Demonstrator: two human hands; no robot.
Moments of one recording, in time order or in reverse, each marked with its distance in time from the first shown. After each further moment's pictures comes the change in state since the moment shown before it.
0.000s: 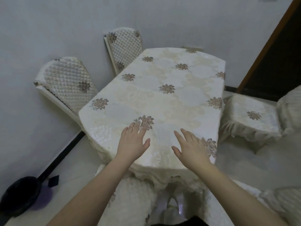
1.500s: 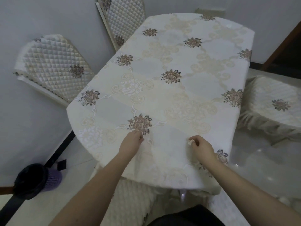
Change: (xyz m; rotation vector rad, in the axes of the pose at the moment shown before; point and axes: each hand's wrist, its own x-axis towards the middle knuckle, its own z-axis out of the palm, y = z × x) left_hand 0.101 -0.026 0.134 -0.386 -0.317 -0.252; right_hand 0.129 0.114 0.102 0.762 -0.162 0.485
